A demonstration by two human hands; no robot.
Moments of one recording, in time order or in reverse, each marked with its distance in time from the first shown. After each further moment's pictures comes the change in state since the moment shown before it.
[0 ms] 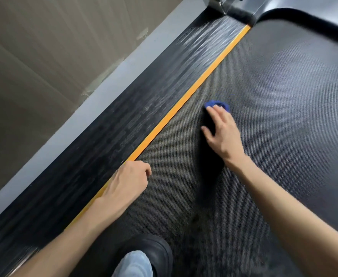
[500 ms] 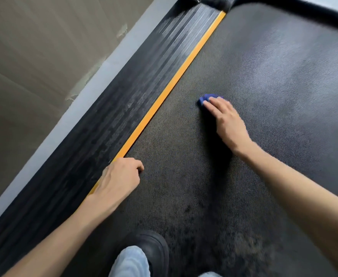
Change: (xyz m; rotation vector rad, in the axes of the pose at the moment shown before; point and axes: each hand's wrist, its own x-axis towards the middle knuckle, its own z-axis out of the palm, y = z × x) left_hand 0.000 0.012 -0.003 0.116 -0.035 0.042; right_hand -0.010 0.057 -0.013 -0.166 0.001 -0.140
